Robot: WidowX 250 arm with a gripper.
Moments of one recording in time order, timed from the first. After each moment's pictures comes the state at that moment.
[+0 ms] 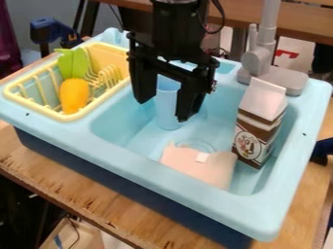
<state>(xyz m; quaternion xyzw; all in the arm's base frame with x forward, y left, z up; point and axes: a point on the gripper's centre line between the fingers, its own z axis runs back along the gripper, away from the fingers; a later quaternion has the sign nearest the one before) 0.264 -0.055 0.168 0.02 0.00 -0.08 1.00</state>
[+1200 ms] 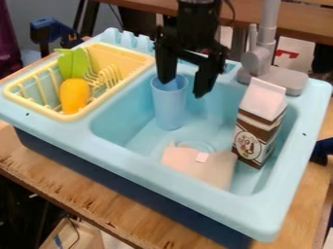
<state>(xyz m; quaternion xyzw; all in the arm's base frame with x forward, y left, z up) 0.344 -0.039 0.146 0.02 0.01 -0.08 1.00</state>
